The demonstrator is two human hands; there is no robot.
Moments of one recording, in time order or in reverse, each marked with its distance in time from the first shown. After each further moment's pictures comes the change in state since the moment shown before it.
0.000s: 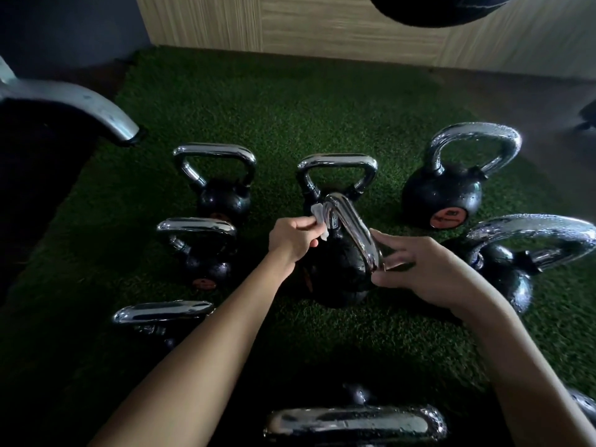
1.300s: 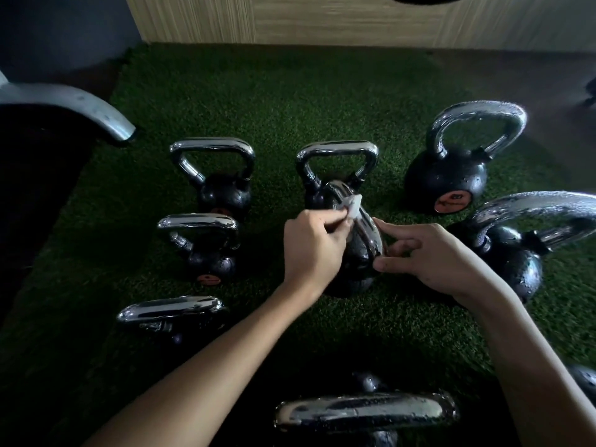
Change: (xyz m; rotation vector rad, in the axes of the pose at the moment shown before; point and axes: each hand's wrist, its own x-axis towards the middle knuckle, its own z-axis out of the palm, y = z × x) left_hand -0.085 0.024 0.013 0.357 0.269 0.657; right_hand 0.005 0.016 0.009 0.146 0.091 -0.104
